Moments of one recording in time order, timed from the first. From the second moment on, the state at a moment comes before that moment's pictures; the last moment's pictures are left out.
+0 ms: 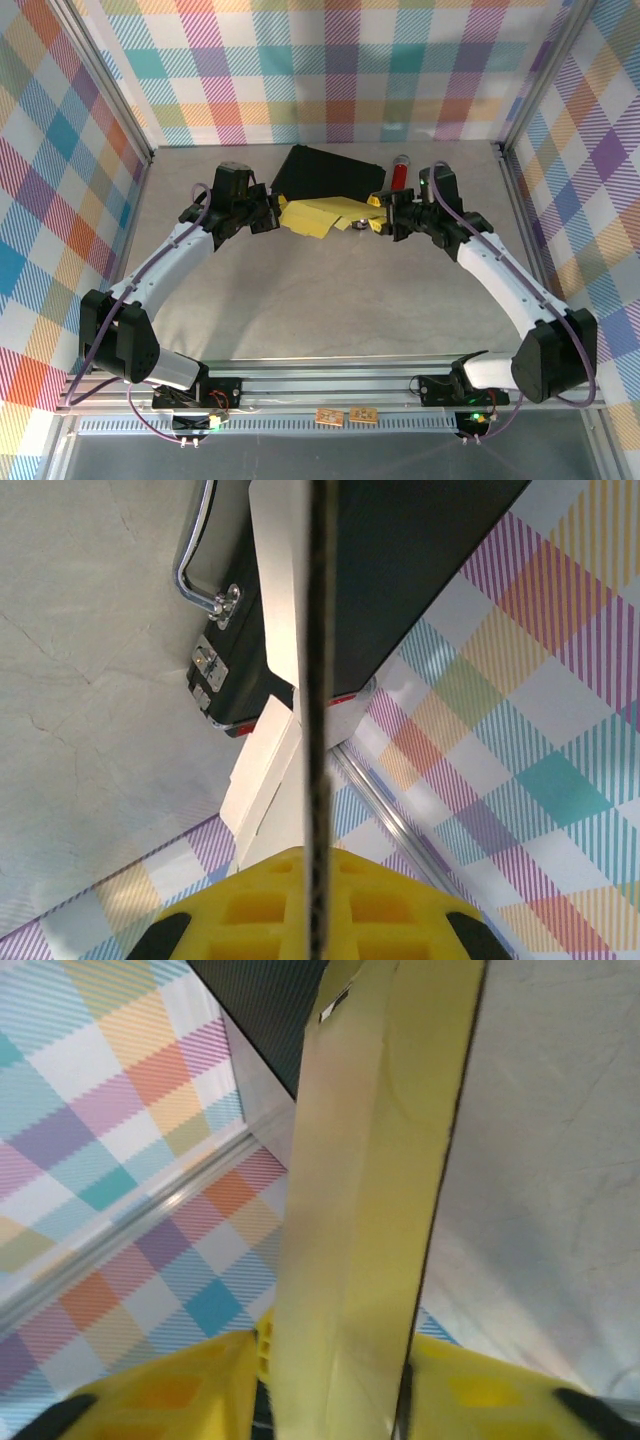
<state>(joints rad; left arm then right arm) -0.36 1.44 1.19 -0.39 0.28 -2.09 0.36 1.33 1.09 -0.35 -0.46 1.76</state>
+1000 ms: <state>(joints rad) -0.19 1.25 1.35 -1.02 0.23 -1.58 0.39 1.35 1.98 -1.47 0.09 1.67</state>
